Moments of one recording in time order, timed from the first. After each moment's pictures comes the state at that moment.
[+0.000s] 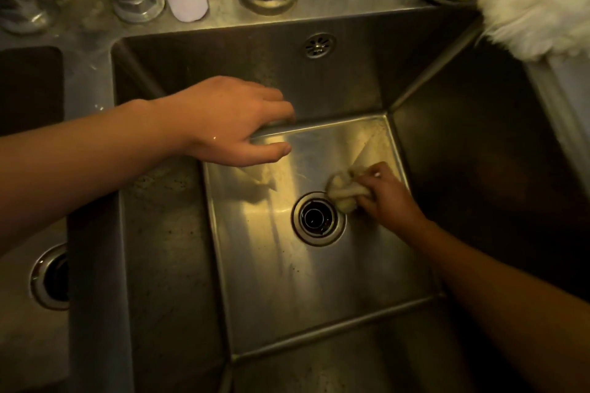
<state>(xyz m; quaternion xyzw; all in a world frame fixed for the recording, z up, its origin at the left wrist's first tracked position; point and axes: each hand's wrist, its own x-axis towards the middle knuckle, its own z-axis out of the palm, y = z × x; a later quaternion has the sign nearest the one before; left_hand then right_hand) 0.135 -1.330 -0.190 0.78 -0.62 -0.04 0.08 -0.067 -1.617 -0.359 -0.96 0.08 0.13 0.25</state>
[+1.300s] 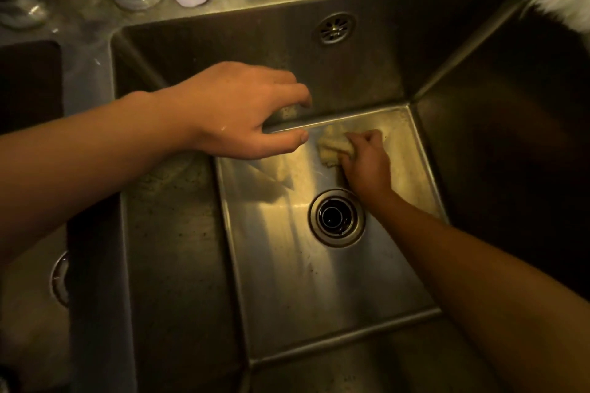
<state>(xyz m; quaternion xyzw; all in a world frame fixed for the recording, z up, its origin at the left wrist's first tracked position) 0.136 -1.332 -0.186 0.80 -0.59 -0.05 0.09 0.010 -1.553 -0.391 -0.93 0.23 0.00 0.29</state>
